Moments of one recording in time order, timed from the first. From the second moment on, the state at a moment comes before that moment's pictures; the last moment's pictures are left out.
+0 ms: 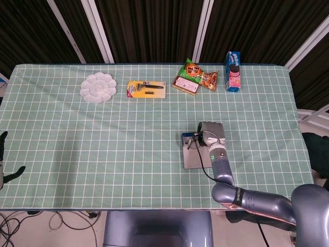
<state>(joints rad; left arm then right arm) -0.10 -1.23 -0.14 -1.51 1.36 1.53 0.12 0.97 -1.60 0.29 -1.47 -0.32 1.10 -0.71</state>
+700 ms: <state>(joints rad) -0.10 -1.23 -0.14 -1.51 1.37 1.54 0.11 0.93 -1.79 0.31 -1.31 -0.58 1.18 -0.57</state>
